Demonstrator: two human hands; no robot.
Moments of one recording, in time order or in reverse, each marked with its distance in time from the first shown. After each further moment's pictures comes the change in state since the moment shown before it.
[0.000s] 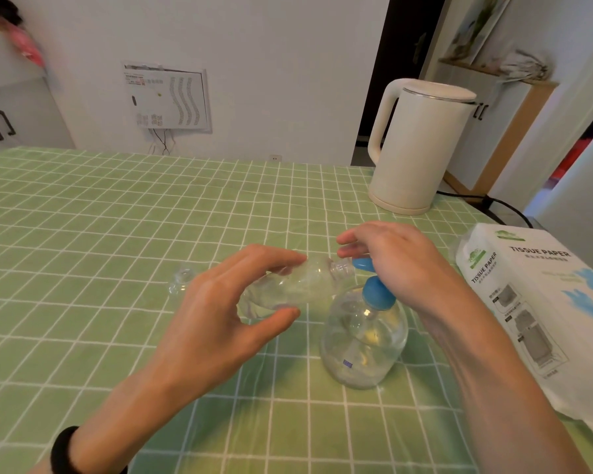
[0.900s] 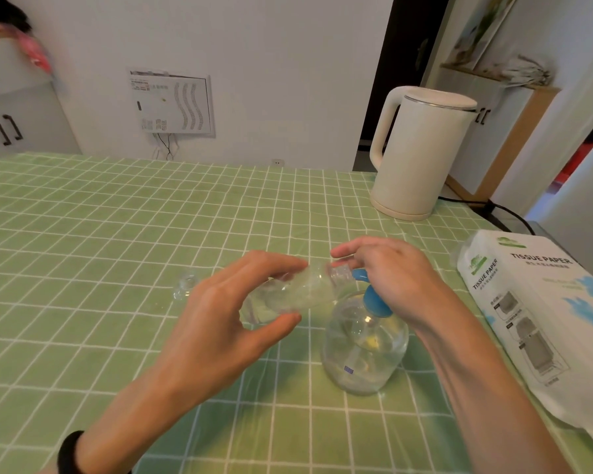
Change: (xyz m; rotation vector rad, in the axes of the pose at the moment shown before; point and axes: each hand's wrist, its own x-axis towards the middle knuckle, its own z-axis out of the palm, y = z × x) left_hand 0.000 -0.002 -0.001 -0.005 0.007 0.009; right_hand -0.001 0.004 0.008 0.034 -0.007 0.031
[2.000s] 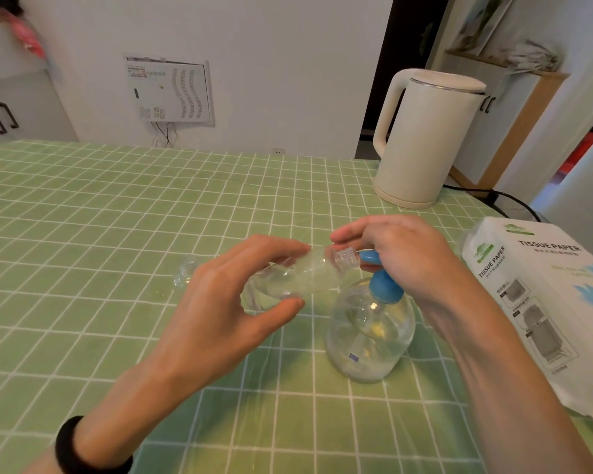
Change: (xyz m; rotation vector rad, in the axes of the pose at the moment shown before) left_hand 0.002 0.004 -0.002 0.003 -0.008 -0.016; right_hand -0.006 -0.013 -0.005 0.011 -0.029 -0.071
